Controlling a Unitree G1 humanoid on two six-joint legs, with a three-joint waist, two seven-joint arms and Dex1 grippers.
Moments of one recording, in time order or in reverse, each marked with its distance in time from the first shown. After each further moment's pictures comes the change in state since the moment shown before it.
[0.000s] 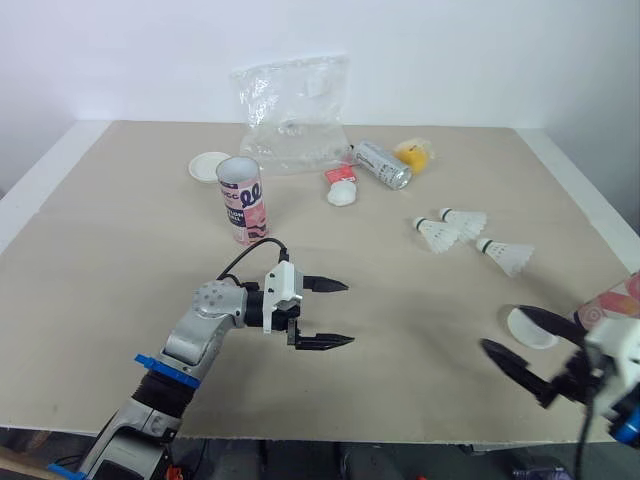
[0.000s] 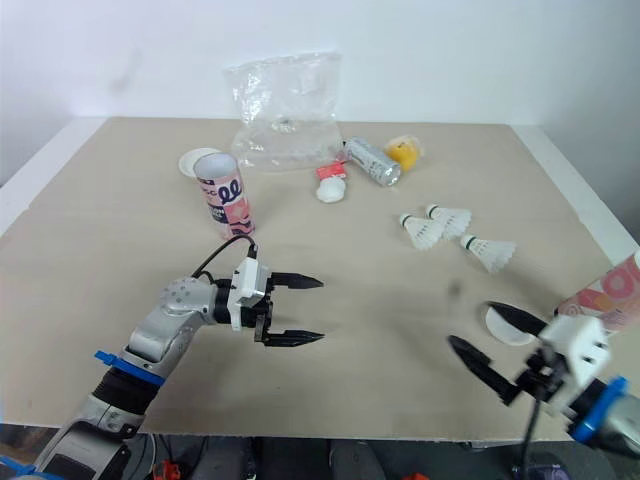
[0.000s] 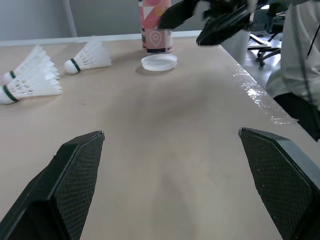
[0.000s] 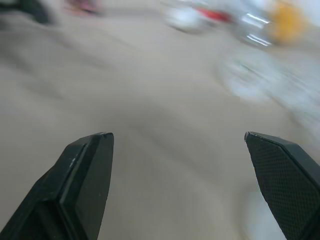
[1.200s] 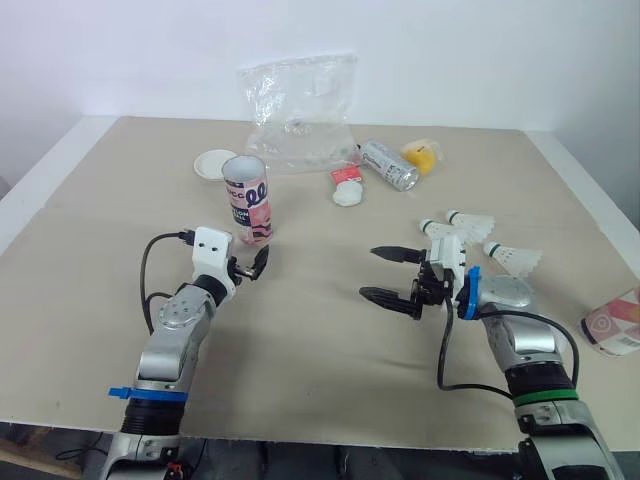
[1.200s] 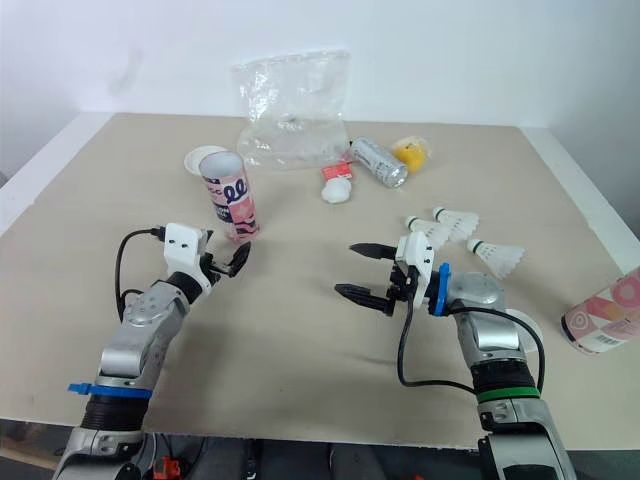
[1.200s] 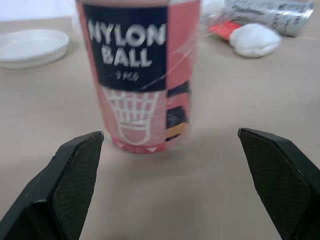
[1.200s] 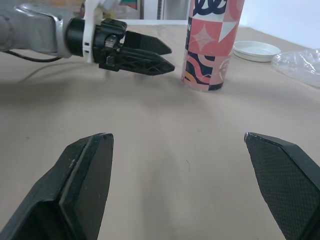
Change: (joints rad) left arm 0.084 -0.123 0.314 -0.046 0.150 0.270 0.914; right arm -0.770 0.201 0.448 0.659 -0.212 -0.183 0.283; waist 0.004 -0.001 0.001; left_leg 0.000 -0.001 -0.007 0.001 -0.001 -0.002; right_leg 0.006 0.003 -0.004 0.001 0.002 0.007
